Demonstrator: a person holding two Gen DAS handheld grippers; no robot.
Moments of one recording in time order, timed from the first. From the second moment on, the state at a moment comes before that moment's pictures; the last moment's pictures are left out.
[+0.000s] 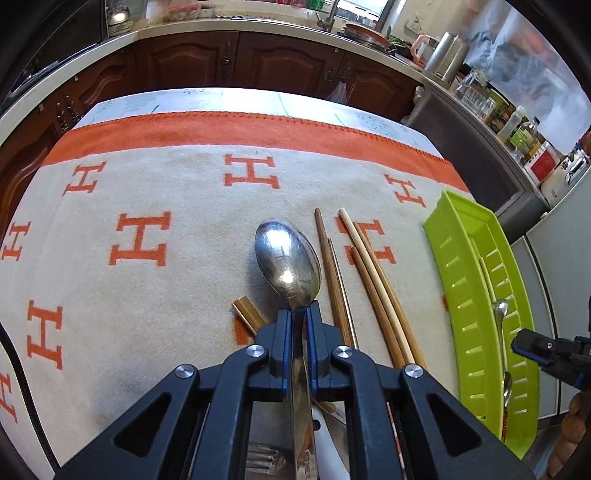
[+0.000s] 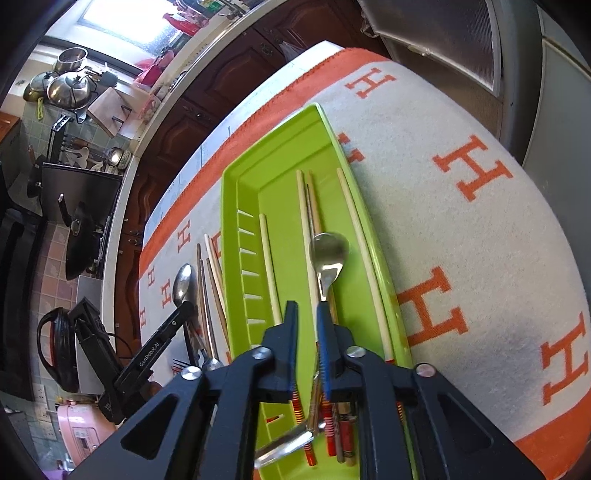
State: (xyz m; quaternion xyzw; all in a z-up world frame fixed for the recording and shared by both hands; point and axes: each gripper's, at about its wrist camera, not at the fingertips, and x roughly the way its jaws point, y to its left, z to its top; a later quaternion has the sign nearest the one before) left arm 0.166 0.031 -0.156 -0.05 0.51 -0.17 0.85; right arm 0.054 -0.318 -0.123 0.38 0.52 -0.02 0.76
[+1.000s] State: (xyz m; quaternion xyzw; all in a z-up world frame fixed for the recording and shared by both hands) left arm 0.078 0.059 -0.047 -0.03 0.36 -0.16 0.92; right arm 0.026 -0.304 -0.089 0.36 0.49 0.03 0.79
